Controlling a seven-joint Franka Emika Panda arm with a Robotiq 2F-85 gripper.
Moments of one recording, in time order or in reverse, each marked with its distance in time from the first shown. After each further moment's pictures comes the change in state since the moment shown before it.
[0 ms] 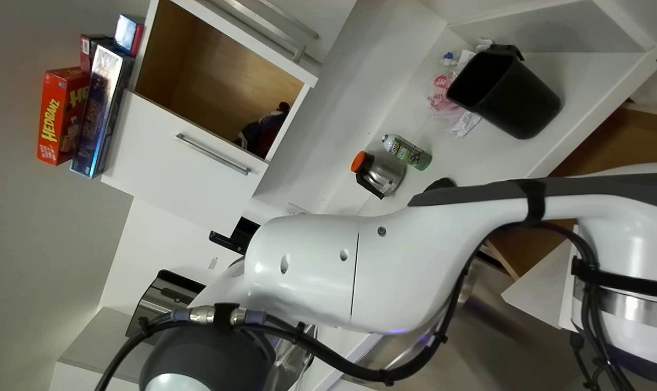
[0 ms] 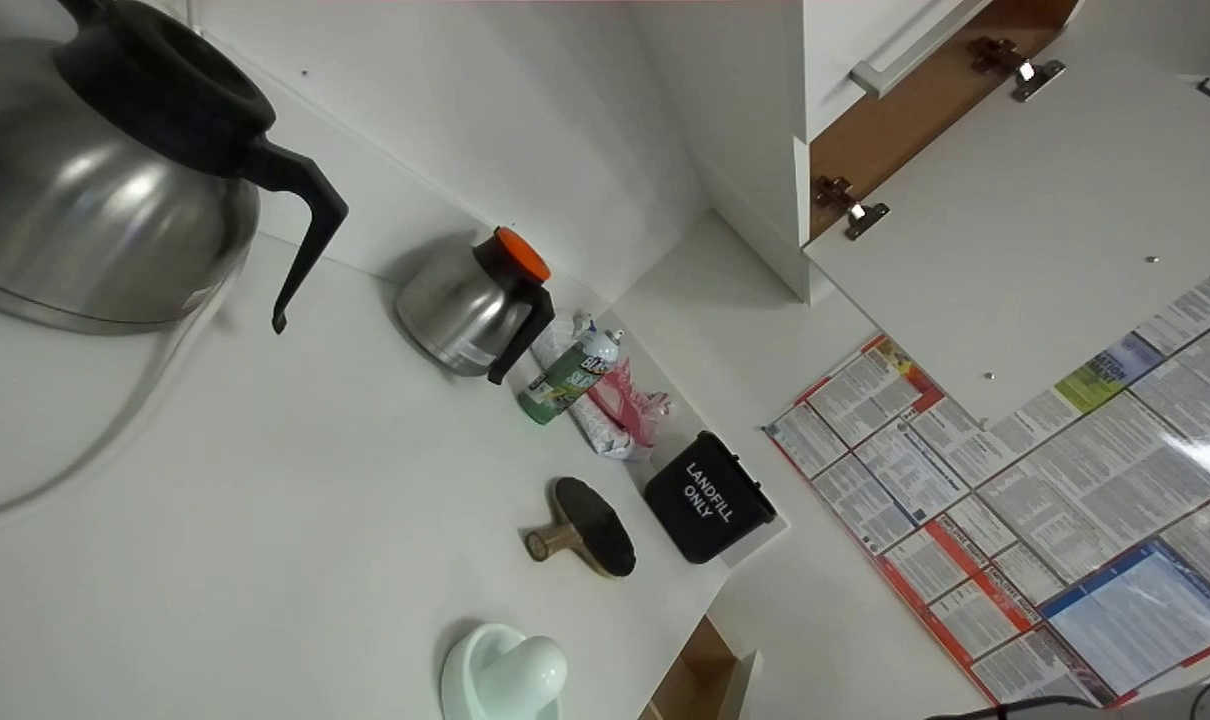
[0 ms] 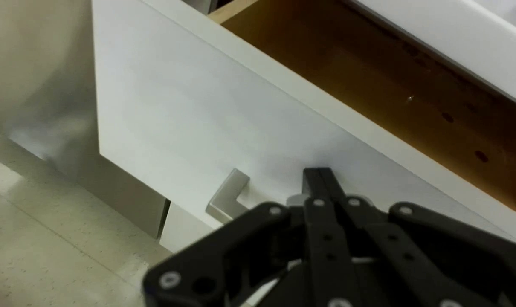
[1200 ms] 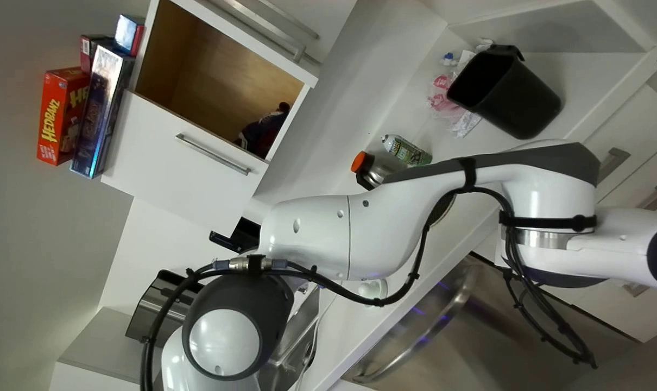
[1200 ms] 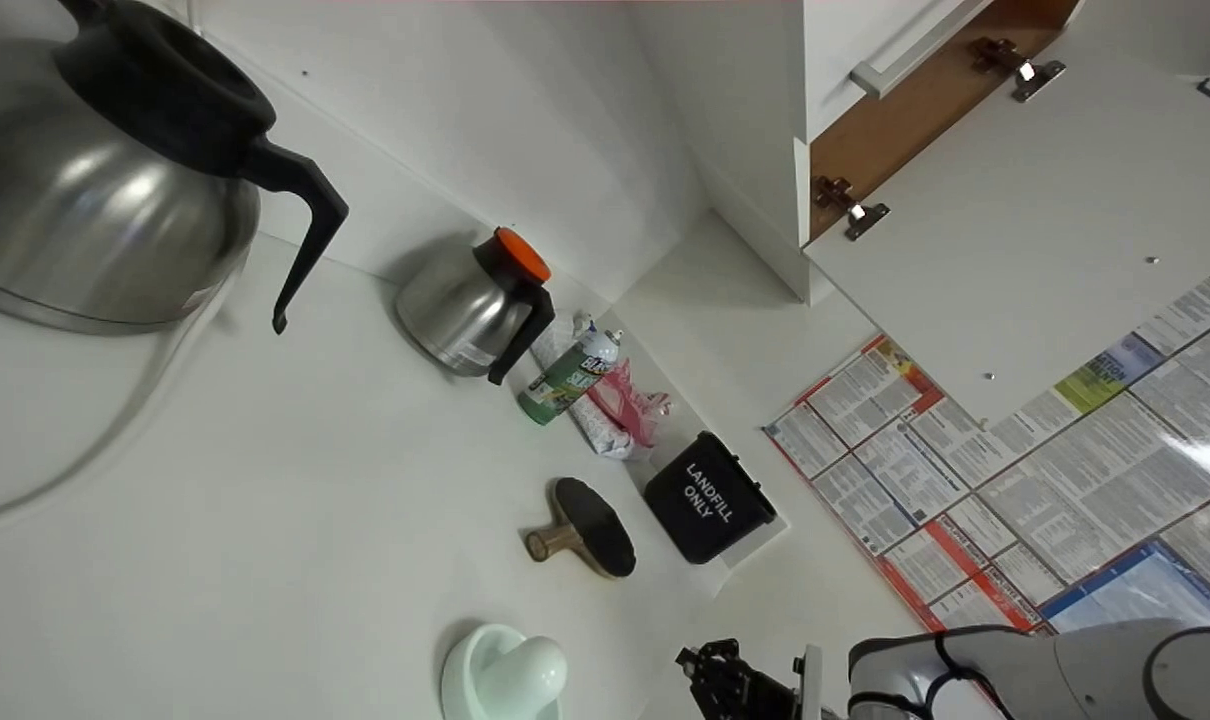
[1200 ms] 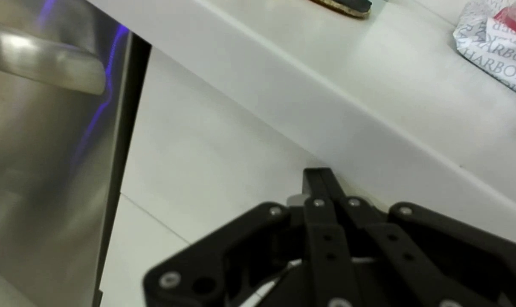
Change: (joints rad) arm 0.173 0.023 0.064 0.048 0.200 -0.016 0.015
